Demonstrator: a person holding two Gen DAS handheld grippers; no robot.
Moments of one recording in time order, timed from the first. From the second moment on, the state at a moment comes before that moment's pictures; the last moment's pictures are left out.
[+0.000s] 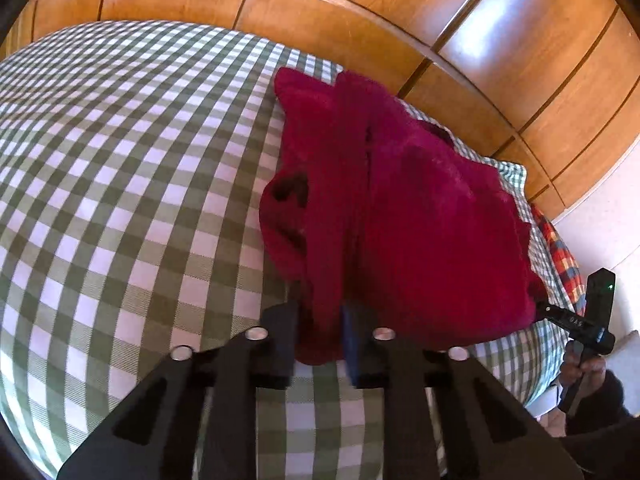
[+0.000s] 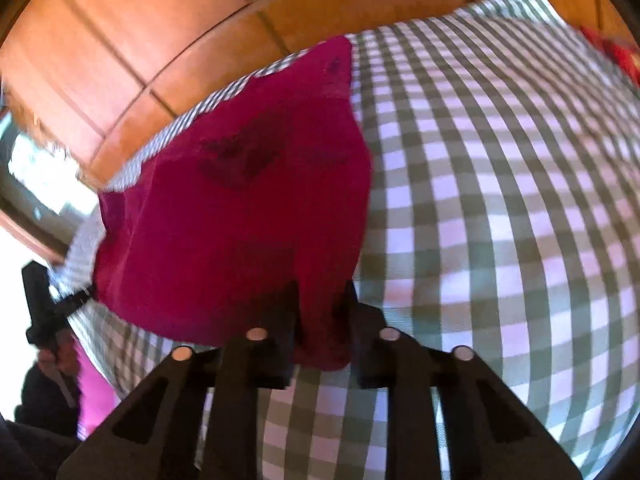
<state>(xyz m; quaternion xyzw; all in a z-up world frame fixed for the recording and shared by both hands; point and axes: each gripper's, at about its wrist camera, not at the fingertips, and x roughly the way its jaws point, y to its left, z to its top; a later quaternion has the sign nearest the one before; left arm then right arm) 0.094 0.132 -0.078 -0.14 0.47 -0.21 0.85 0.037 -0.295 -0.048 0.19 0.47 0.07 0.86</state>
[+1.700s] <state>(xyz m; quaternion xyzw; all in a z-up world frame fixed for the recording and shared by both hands) 0.208 0.123 -0.006 -0.19 0.42 -0.22 0.86 0.179 -0.338 0.002 0.12 0.43 0.02 0.89</state>
